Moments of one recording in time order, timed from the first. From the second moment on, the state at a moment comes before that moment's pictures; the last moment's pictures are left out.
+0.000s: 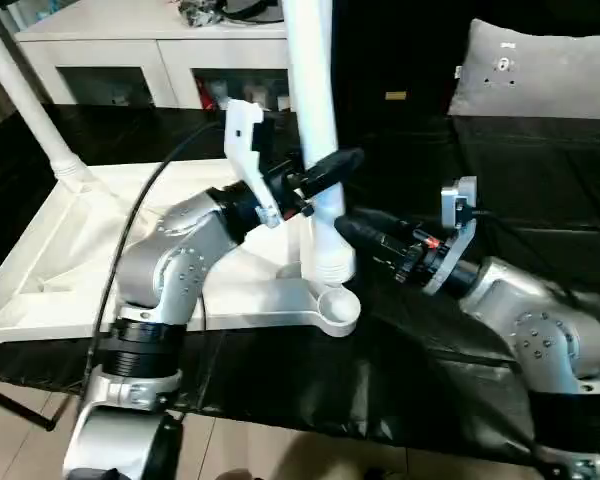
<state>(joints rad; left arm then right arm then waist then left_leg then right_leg) -0.64 0.16 0.00 0.04 -0.52 0.57 -0.68 -0.37 -0.30 -0.07 -0.10 0.65 0.72 0.78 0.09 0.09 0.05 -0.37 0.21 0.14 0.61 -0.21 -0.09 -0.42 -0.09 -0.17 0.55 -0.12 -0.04</state>
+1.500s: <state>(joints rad) -0.69 0.23 -0.12 -0.02 -0.60 0.68 -0.92 -0.47 -0.44 0.14 0.01 0.56 0.69 1.09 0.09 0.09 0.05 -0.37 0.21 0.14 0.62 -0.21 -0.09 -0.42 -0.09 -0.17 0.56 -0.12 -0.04</state>
